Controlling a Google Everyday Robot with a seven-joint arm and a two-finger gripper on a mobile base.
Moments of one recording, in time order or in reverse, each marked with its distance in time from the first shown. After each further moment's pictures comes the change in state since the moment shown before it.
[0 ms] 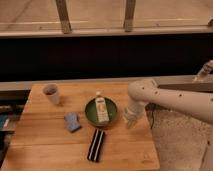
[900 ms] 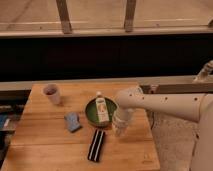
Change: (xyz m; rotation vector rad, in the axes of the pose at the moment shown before) arm 0.013 0.045 0.034 -0.029 0.055 -0.033
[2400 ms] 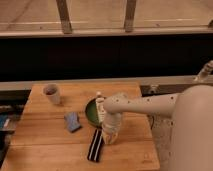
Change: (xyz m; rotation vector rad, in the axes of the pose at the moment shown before) arm -0.006 0.052 0.064 -0.045 0.113 -0.121
